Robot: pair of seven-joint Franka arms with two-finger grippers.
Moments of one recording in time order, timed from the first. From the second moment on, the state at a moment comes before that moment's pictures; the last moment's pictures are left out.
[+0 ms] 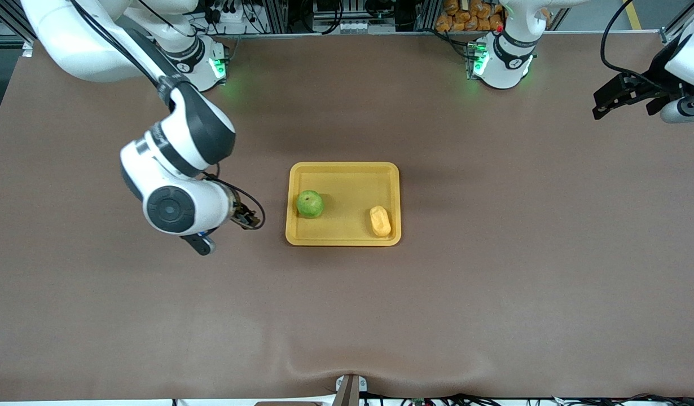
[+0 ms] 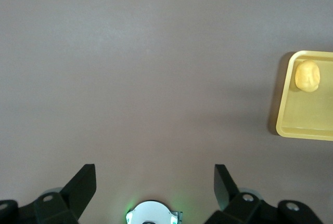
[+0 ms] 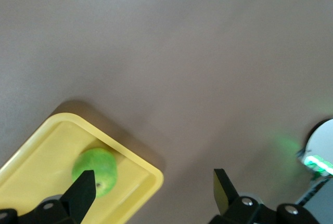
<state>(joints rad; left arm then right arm) 0.02 -0.10 -0.13 -1.58 0.05 1.46 -0.16 -0.05 0.69 0.65 -1.20 -0.23 1.40 1.33</state>
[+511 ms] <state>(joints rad) 0.02 -0.10 -0.16 -1.58 0.05 1.46 -0.16 -0.06 0.66 0.58 -0.98 -0.25 1.19 0.90</state>
